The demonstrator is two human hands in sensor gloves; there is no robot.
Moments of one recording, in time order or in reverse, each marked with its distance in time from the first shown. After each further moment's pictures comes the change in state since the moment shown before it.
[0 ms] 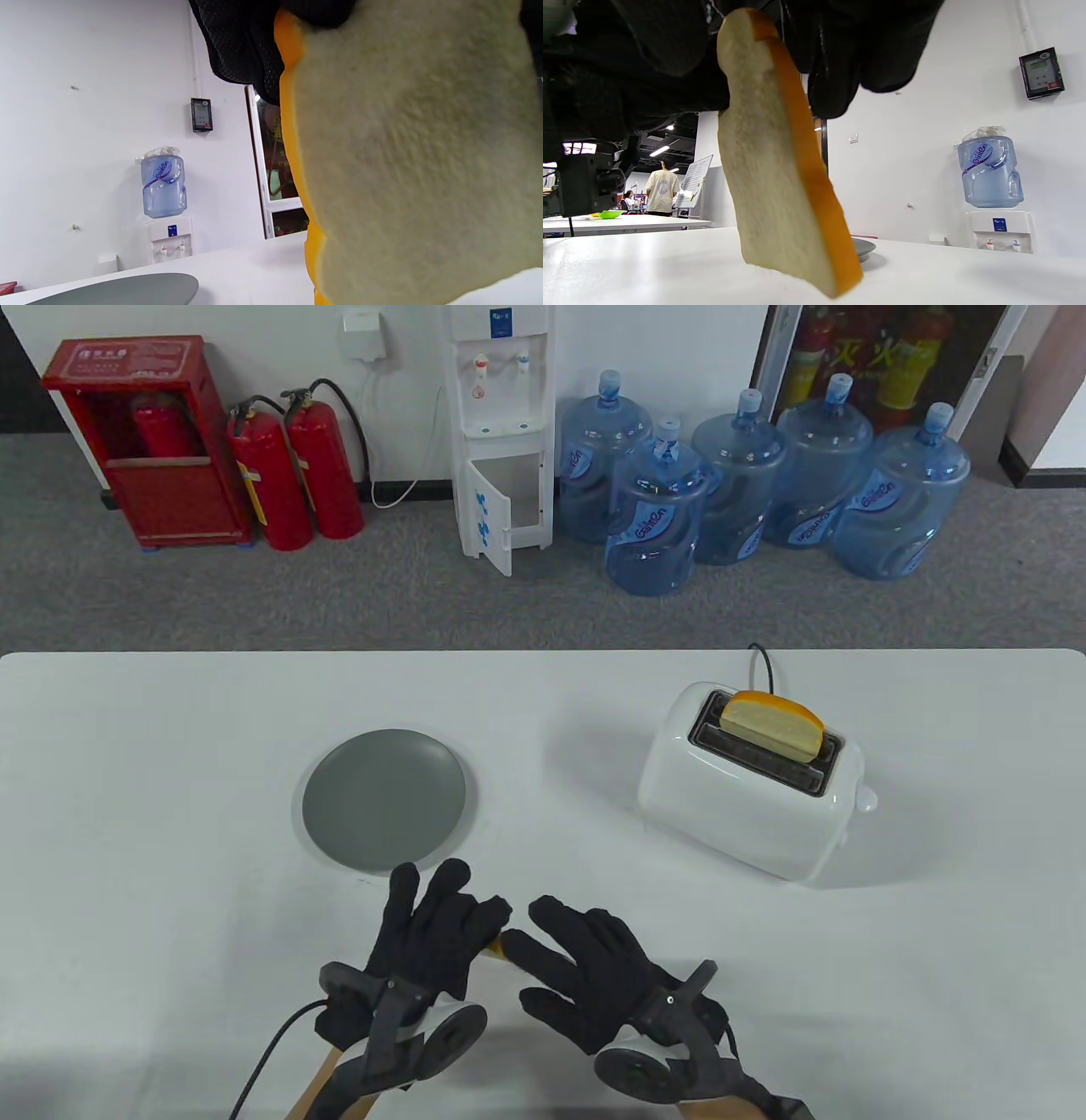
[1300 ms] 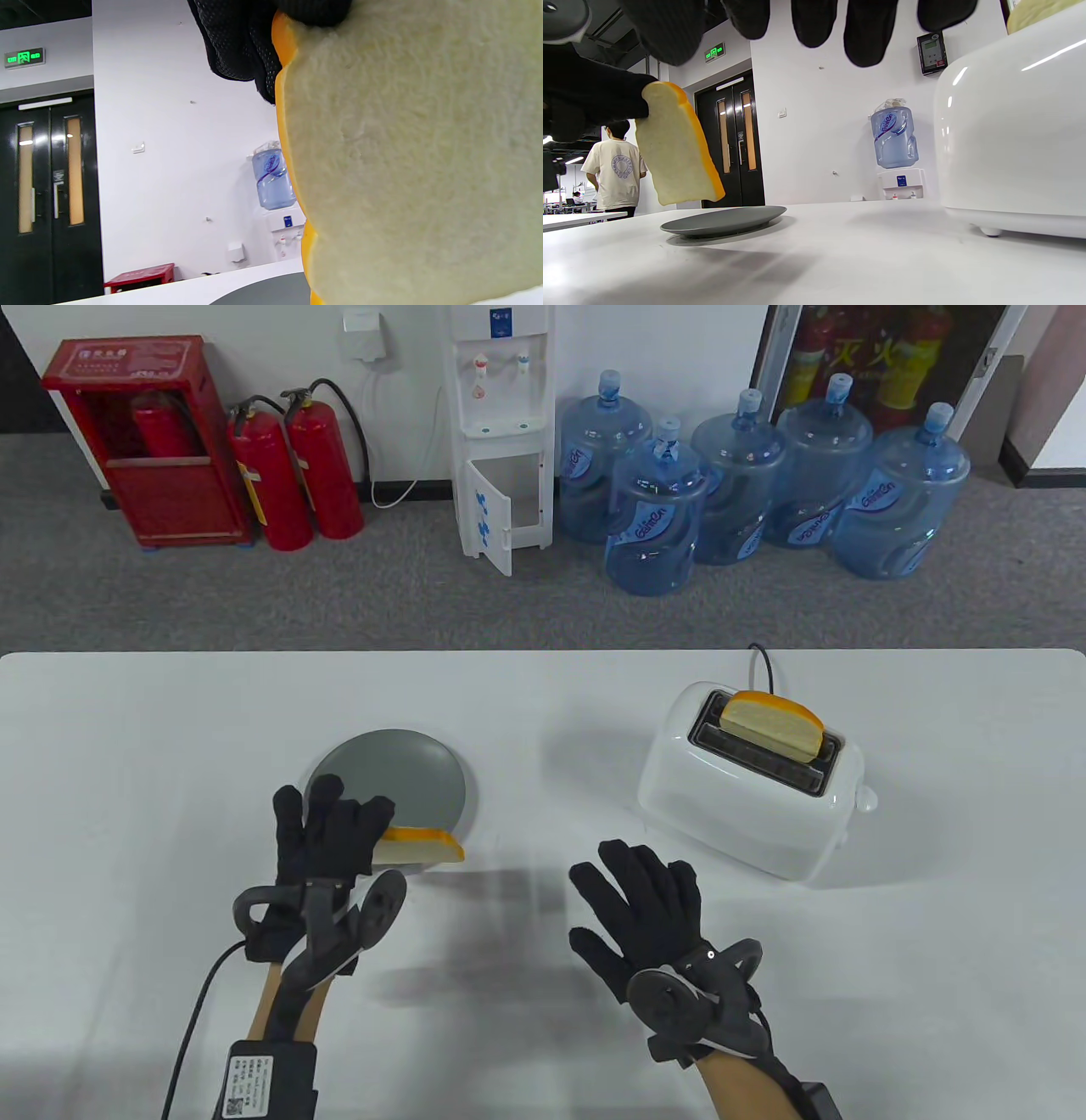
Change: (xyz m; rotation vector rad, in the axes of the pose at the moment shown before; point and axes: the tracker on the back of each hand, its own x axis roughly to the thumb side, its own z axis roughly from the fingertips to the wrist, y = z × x) left_hand -0.095 -0.012 -0.035 -0.020 0.338 -0.194; right_hand -0.055 0.009 0.004 0.098 0.287 0.034
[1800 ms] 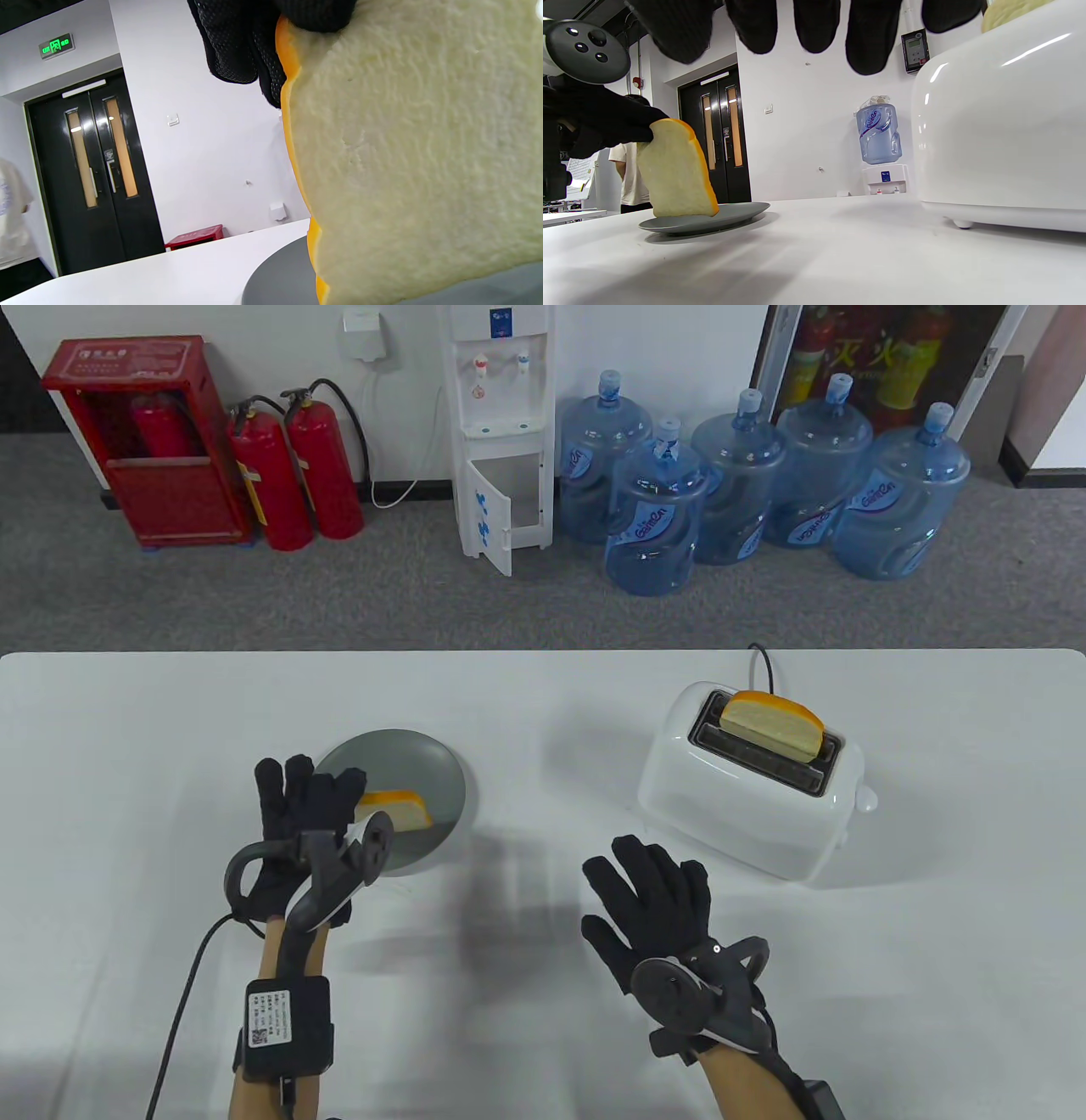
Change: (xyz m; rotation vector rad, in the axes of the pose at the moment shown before) left_hand -0.020 -0.038 -0.041 -0.151 0.112 -0.141; right_hand -0.008 0.000 -0.002 0.015 0.053 0.014
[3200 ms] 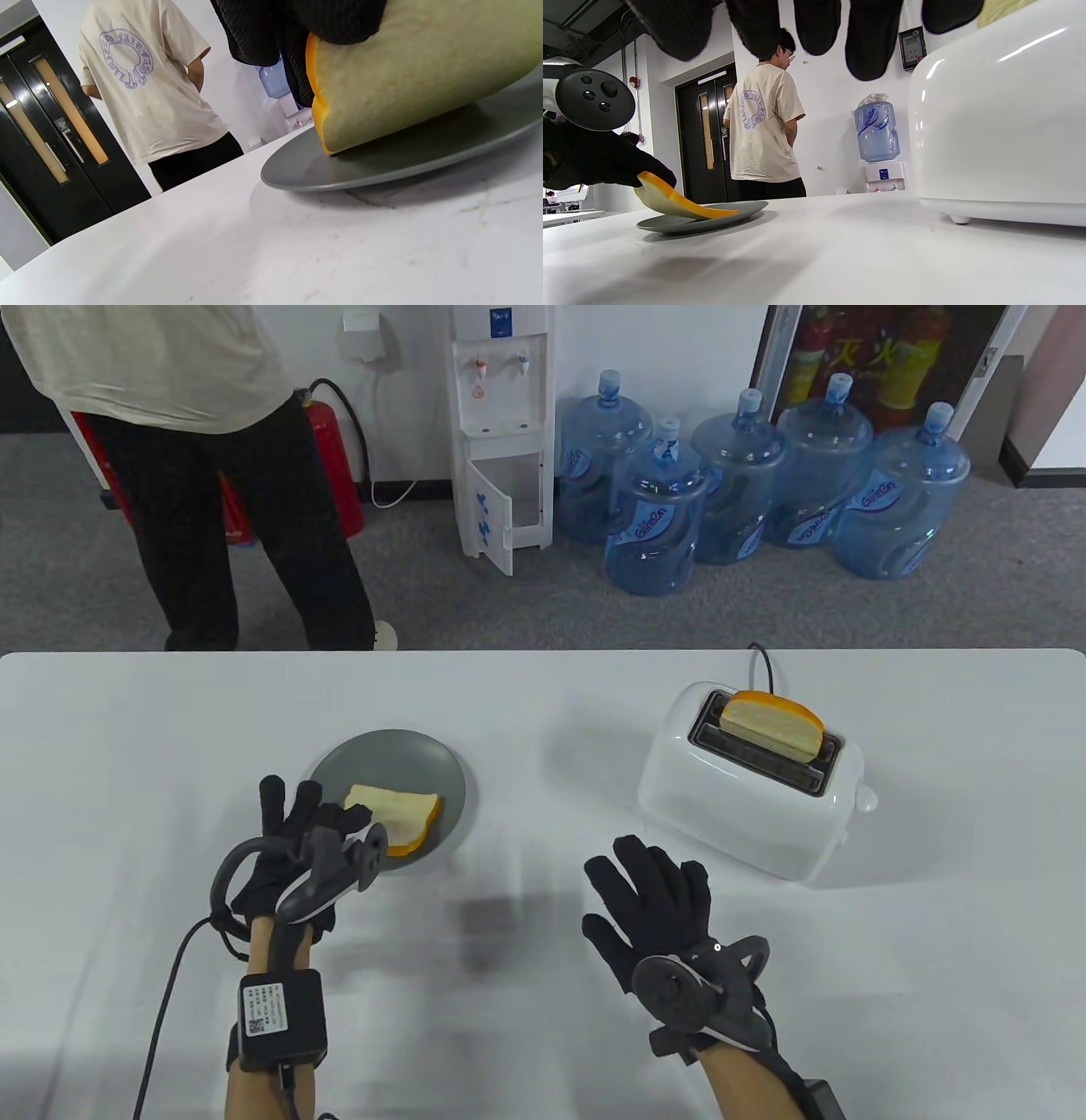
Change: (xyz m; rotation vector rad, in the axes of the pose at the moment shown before) left_hand -0.004 -0.035 -0.001 -0.249 -0.154 -0.155; right_hand -0.001 0.000 -0.001 0.006 0.012 -0.006
